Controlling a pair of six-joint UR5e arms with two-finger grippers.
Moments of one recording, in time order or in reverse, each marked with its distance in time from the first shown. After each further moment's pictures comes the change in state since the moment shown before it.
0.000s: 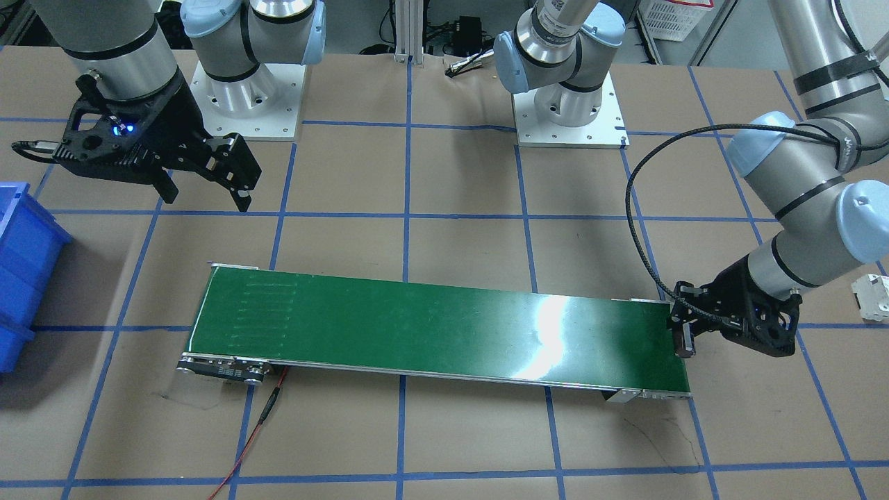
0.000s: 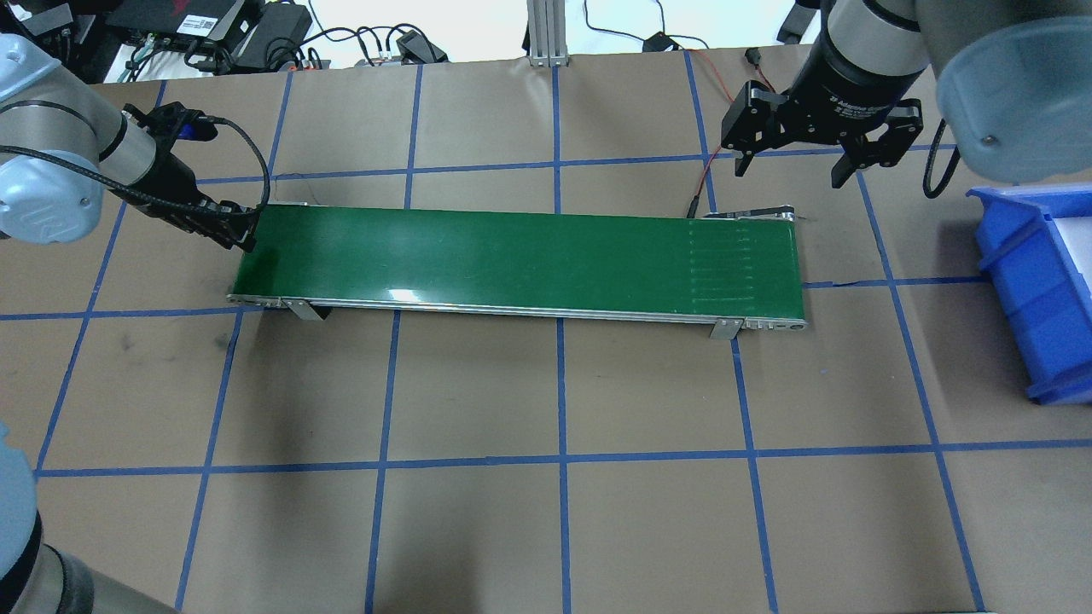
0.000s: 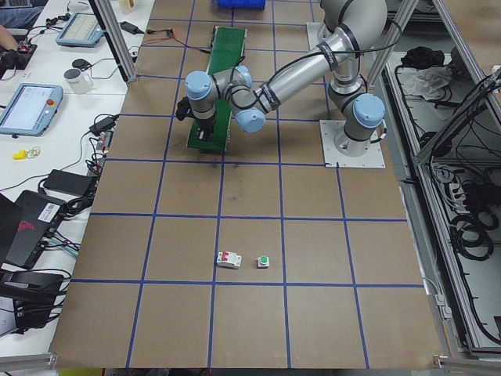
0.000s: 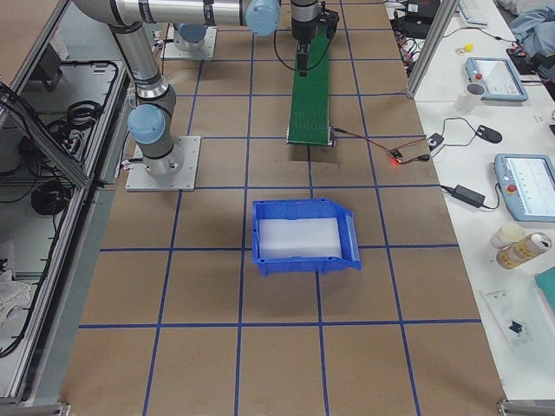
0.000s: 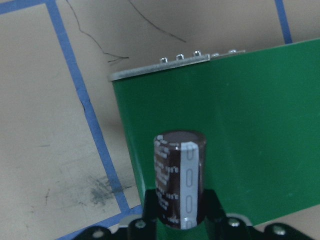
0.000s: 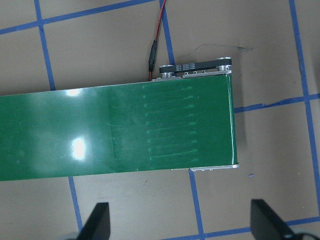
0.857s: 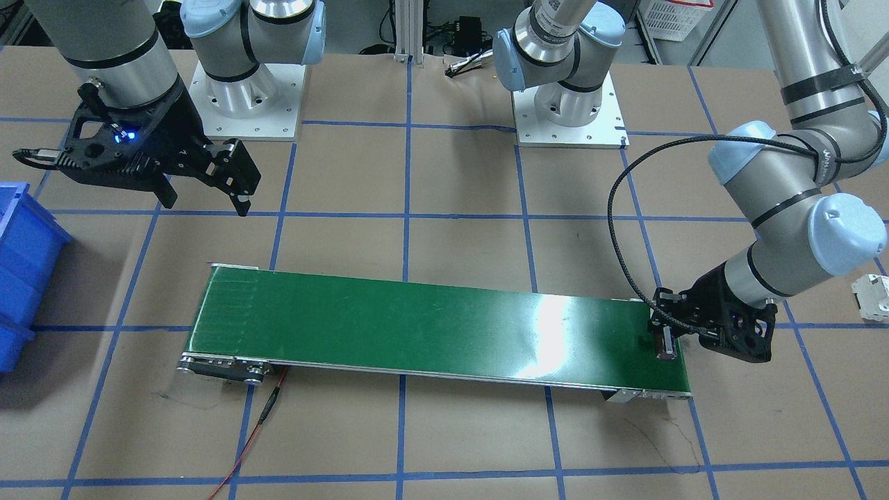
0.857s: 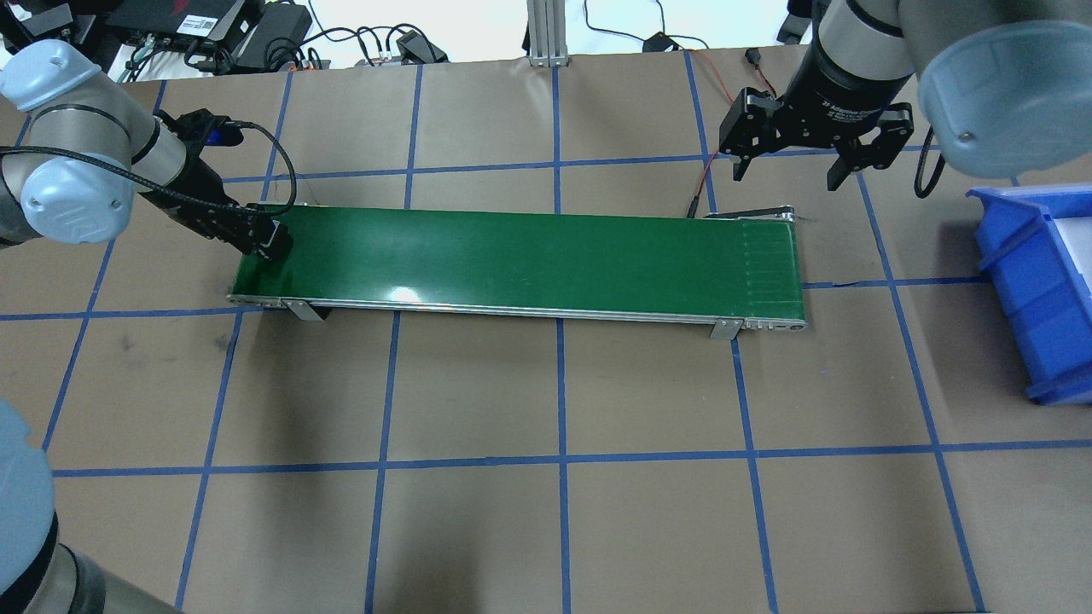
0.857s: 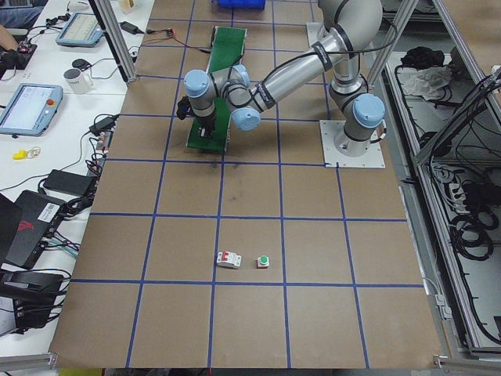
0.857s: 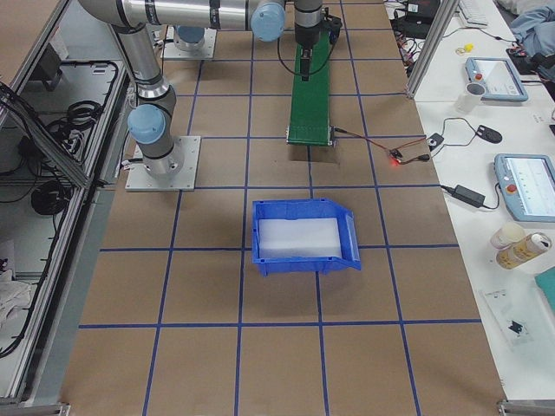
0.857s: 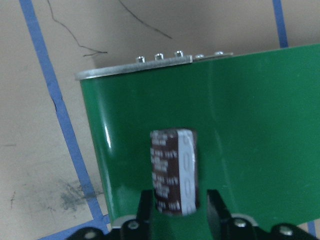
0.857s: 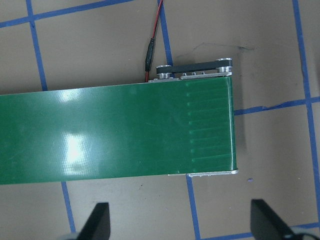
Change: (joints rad) left arm -0.043 -0.021 -0.004 0.000 0.009 -0.087; right arm -0.002 0.029 0.001 -0.011 -0.009 -0.013
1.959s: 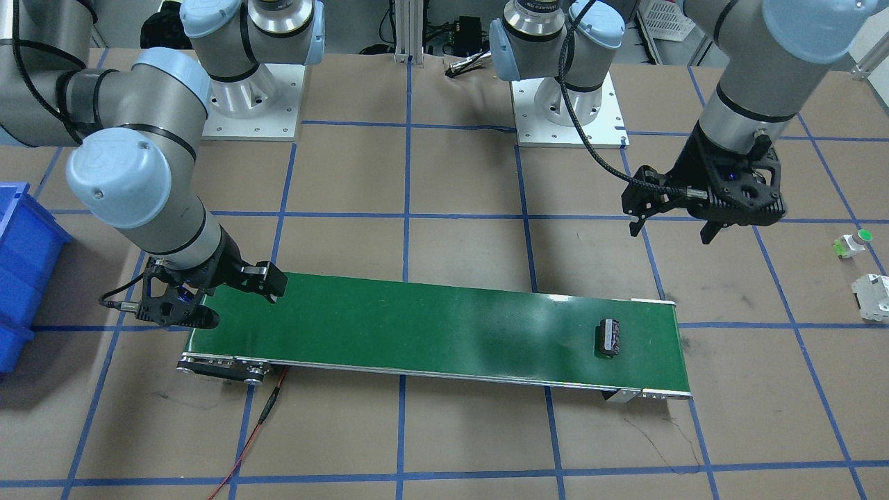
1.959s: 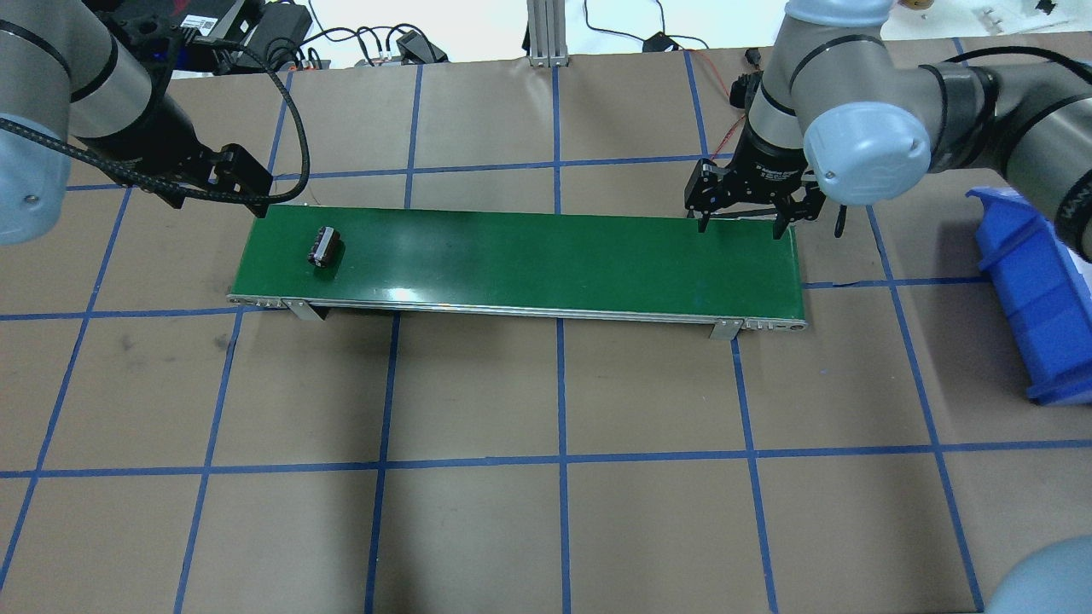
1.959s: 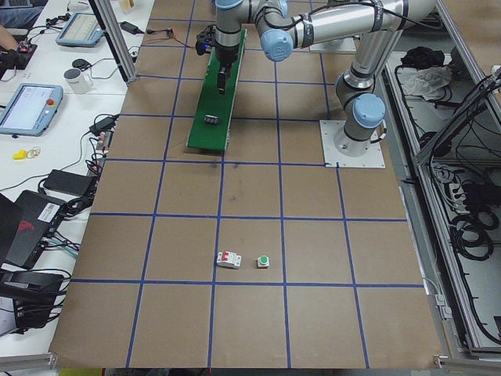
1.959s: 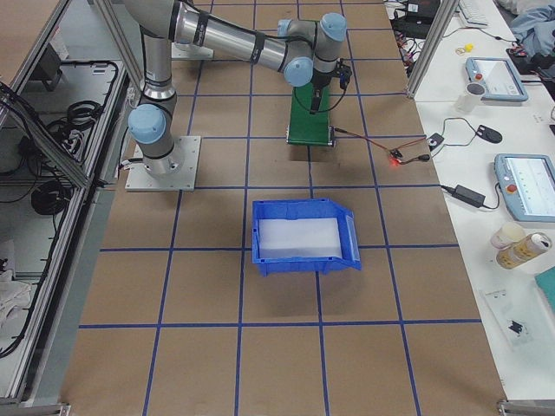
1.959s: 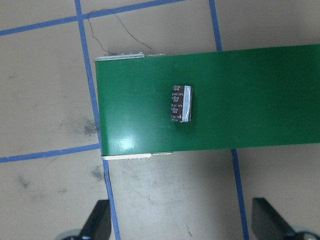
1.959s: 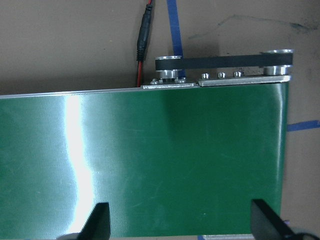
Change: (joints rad) left arm -0.170 0.361 0.007 -0.169 0.172 -0.269; right arm 0.001 0.243 0.072 -0.169 0.009 -0.021
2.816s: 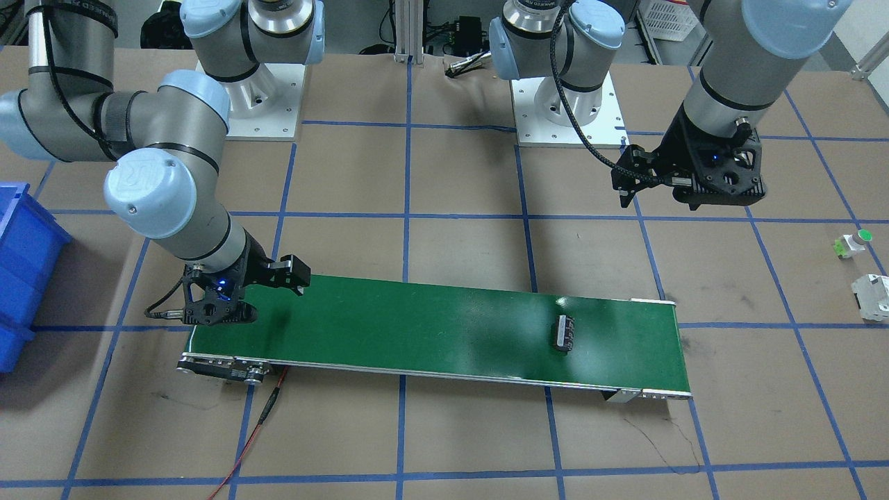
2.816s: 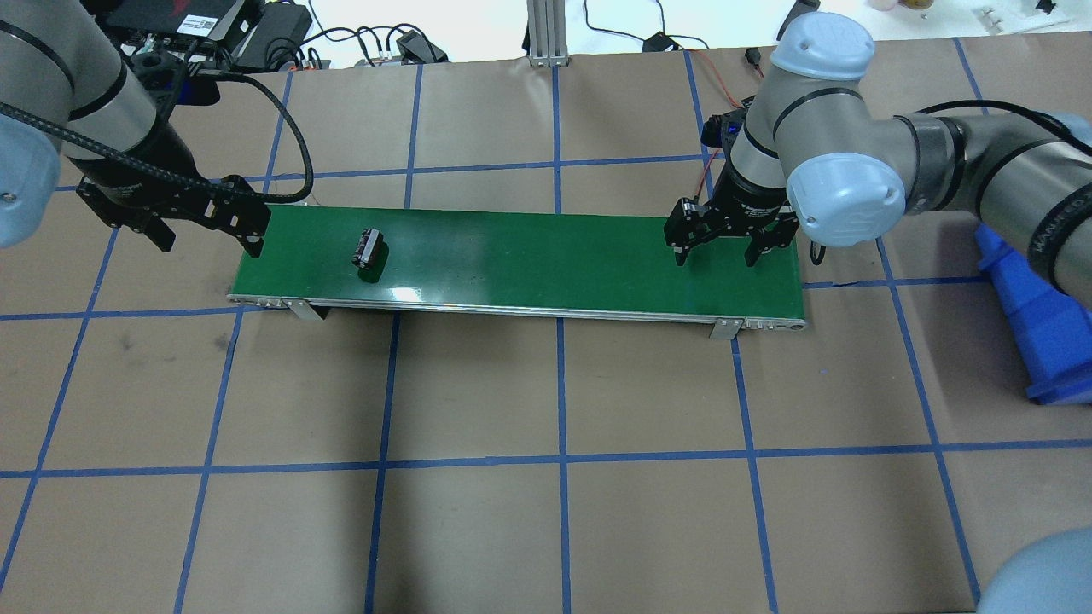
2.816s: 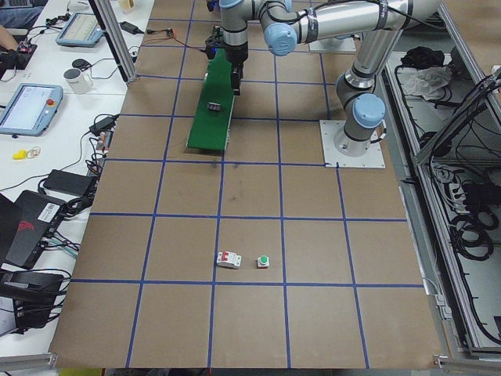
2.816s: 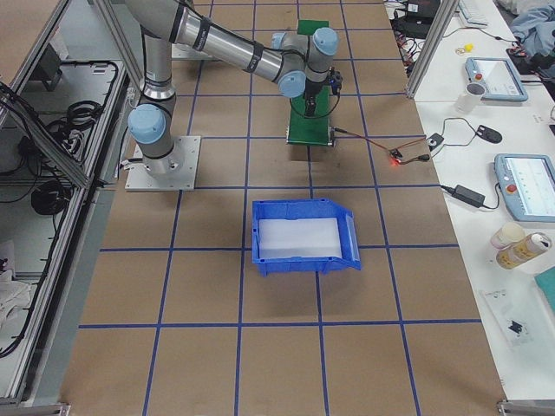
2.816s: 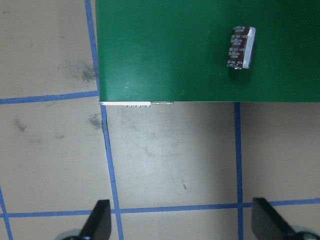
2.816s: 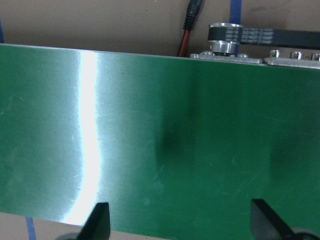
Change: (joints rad) left arm -0.016 0.027 0.000 -0.164 0.064 -0.090; right arm 0.009 0.009 0.092 -0.079 0.079 -0.142
